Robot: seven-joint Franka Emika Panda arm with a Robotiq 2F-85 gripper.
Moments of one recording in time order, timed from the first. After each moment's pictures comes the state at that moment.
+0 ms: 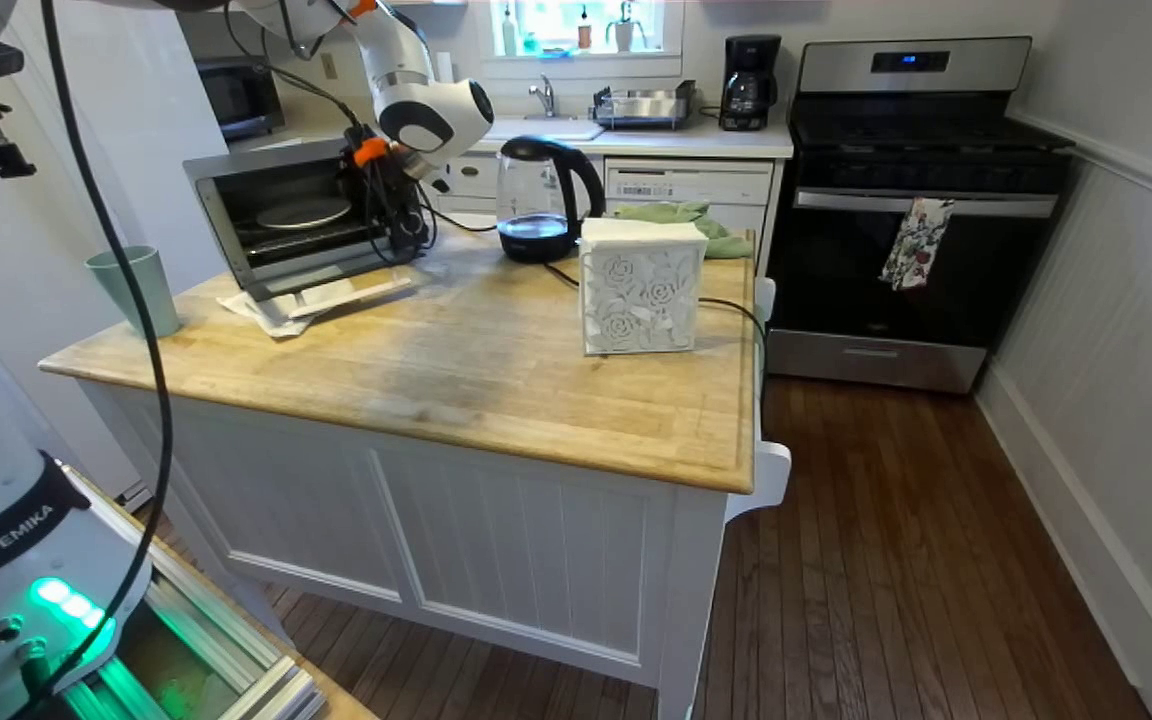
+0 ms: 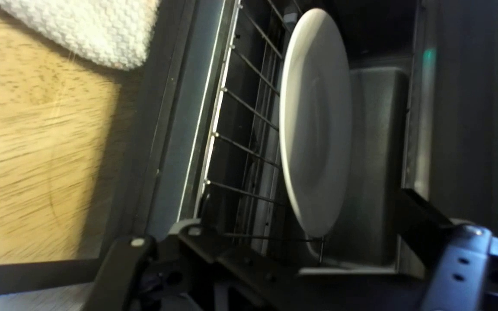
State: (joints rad) arm 0.07 0.77 0.16 -1.46 1.00 1.89 -0.42
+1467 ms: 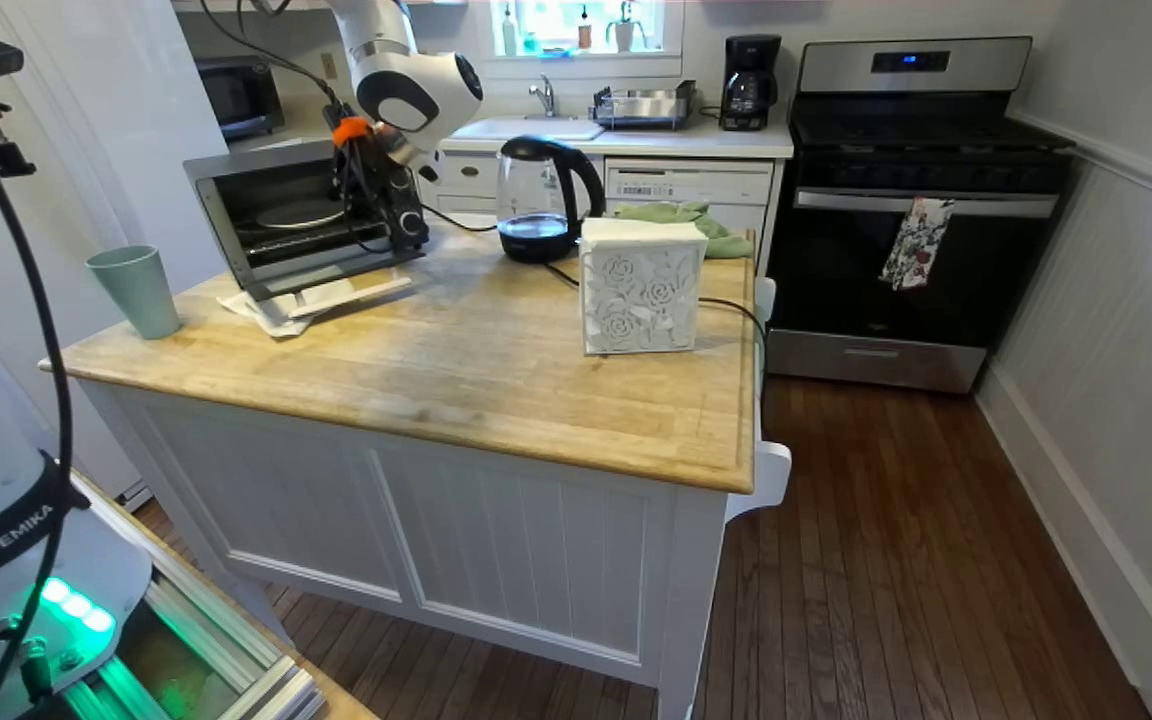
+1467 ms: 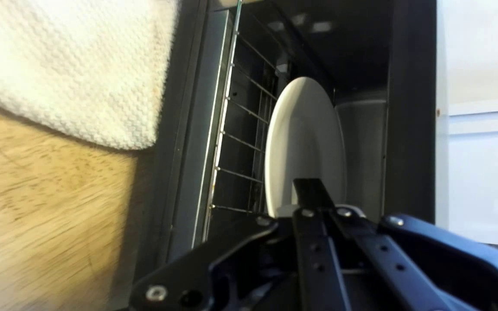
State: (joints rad) arm 0.06 0.58 0.13 -1.68 1.00 1.89 -0.38
